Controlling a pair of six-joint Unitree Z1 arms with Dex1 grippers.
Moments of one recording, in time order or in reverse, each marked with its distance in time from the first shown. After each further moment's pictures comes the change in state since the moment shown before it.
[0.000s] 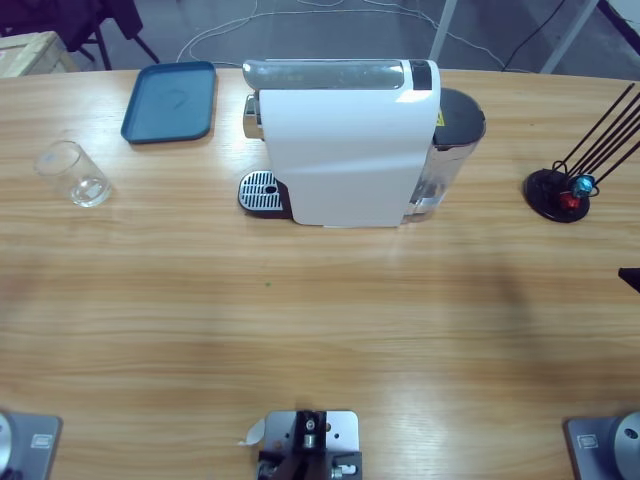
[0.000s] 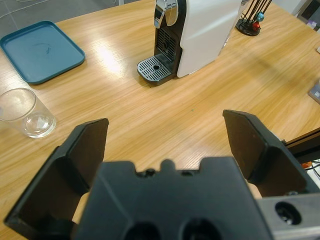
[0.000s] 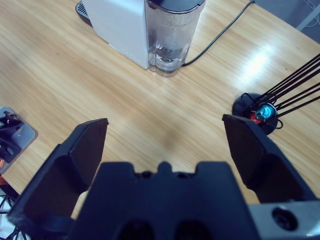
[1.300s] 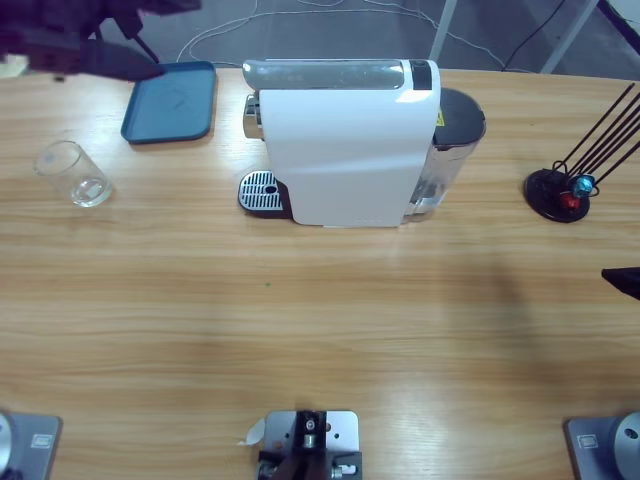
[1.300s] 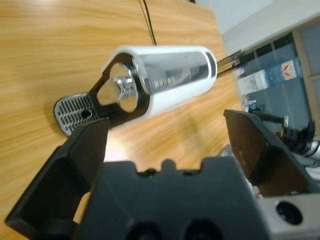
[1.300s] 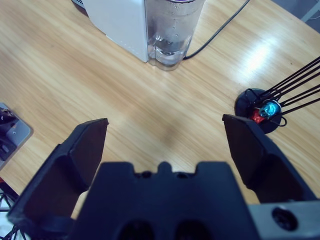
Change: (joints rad) arm 0 0.004 0.863 -0.507 -0.237 -0.246 -0.554; arm 1 0.000 0.051 0.000 -0.004 0.000 0.000
